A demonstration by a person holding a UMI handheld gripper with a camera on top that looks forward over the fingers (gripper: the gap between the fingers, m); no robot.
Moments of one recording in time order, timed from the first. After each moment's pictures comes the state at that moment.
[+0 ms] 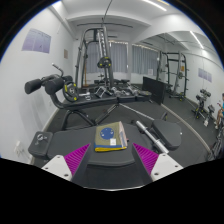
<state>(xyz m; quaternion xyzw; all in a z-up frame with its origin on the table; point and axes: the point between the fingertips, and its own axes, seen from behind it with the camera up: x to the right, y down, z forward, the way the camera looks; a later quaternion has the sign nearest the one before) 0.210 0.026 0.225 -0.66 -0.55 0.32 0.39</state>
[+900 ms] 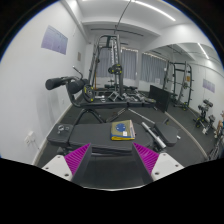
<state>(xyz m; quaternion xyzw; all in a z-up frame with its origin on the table) 0.382 -0.087 0.288 -0.62 -0.58 0.34 0.41</state>
